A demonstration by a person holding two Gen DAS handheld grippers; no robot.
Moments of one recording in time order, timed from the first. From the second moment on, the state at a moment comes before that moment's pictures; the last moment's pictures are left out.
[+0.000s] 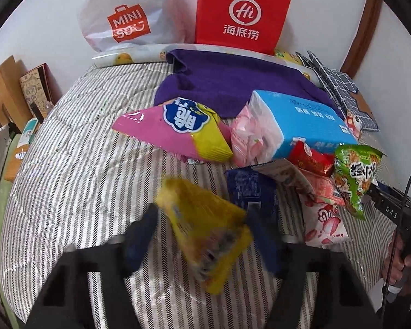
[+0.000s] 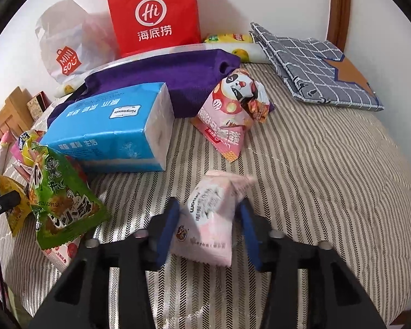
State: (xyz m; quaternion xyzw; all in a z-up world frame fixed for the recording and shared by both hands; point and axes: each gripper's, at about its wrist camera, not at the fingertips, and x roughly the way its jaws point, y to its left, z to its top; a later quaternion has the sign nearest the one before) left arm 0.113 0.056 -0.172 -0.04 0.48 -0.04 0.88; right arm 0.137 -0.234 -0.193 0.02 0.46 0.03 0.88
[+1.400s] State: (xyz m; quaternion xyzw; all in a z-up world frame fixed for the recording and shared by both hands) left arm 0.097 0.048 -0.157 -0.04 0.48 -0.06 0.87; right arm 0.099 -0.237 -0.131 0.04 0.42 0.04 0.91
